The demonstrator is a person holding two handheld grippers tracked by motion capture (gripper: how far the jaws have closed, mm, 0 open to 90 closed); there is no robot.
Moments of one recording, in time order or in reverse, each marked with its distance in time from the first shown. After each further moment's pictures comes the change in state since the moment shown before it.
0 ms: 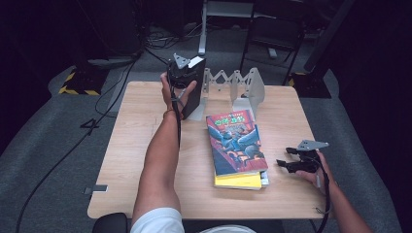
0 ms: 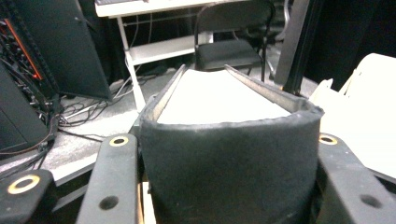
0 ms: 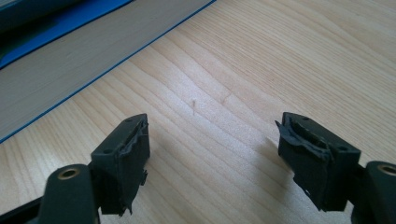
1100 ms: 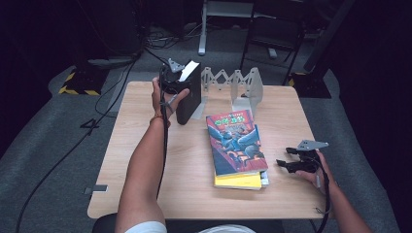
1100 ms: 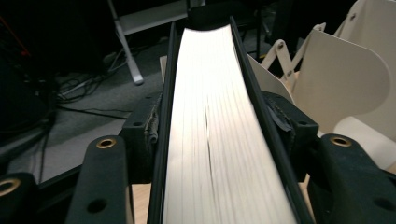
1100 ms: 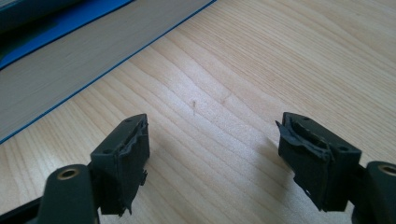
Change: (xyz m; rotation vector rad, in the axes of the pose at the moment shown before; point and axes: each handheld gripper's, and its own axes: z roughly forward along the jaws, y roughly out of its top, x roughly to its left) left arm 0.009 -0.001 -0.025 0.168 -0.036 0.078; right arm 0.000 0.000 0.000 0.000 0.000 0.000
